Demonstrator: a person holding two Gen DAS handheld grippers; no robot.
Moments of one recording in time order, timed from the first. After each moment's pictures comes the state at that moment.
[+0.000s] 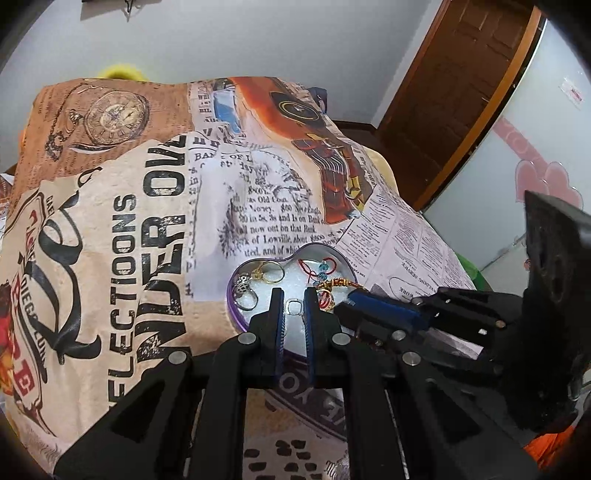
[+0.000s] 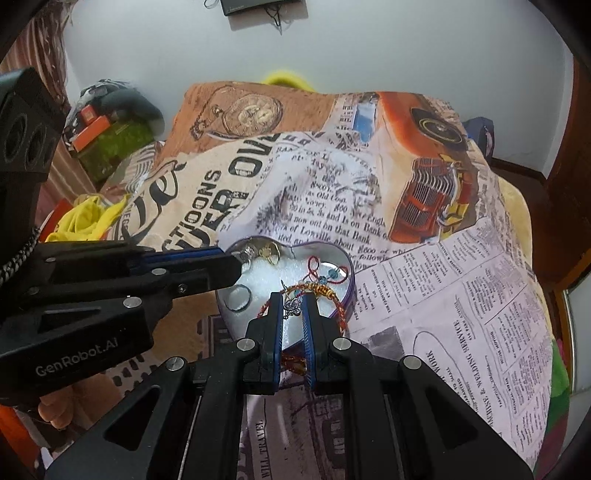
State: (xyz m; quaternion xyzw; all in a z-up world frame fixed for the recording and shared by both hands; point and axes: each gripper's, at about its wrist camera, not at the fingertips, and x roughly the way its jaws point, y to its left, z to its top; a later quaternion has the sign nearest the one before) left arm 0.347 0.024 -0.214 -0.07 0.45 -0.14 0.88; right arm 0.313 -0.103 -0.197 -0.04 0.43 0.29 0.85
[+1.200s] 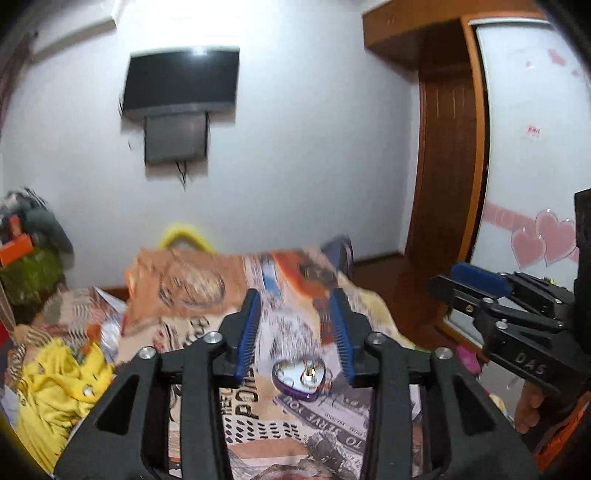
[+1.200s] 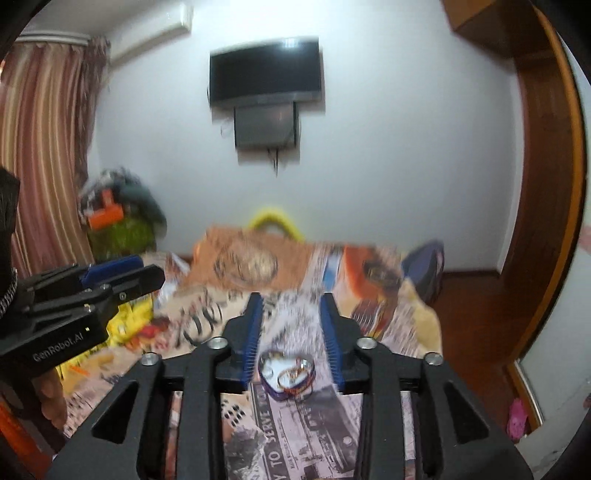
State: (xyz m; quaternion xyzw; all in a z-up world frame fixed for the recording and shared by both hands) left arm 0.123 0.005 -0.003 -0.01 0.15 -0.03 0.99; right arm 0.141 -0.179 0.003 -0.02 0.15 0.24 0.96
